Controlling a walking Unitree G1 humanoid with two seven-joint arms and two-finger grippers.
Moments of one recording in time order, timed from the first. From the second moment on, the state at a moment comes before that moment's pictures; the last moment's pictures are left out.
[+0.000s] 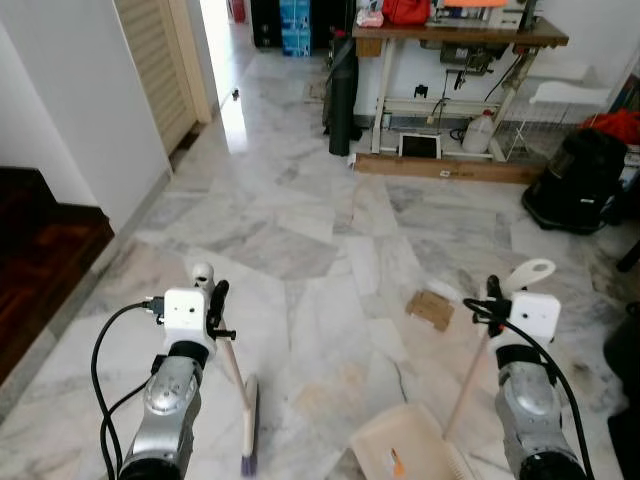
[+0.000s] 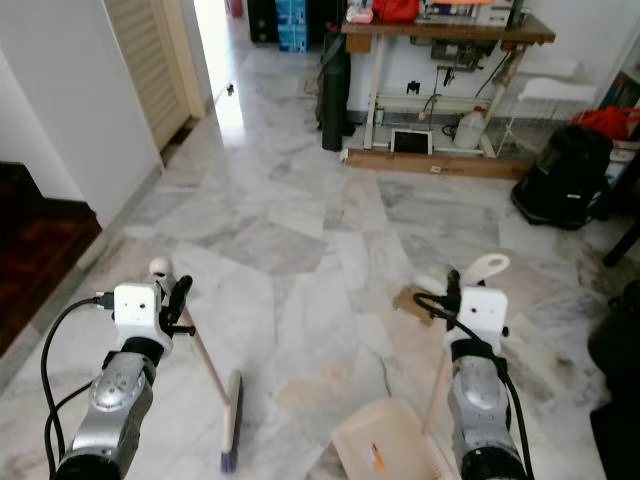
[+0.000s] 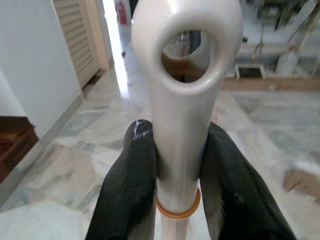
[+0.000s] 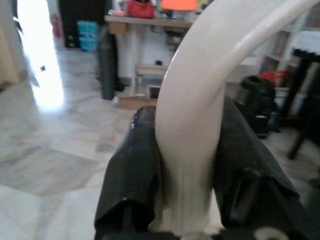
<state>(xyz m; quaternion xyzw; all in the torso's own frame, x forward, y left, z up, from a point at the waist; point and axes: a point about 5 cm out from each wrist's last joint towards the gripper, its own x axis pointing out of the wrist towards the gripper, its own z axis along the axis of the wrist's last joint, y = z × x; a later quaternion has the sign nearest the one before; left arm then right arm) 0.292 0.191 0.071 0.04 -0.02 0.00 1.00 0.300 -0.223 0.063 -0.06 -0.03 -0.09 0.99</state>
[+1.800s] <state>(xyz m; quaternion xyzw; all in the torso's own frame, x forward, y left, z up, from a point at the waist) 0.297 0.186 0.076 0.03 -0.04 0.00 1.00 0.301 -0.231 0.064 -0.05 -0.03 -0.10 0.99</state>
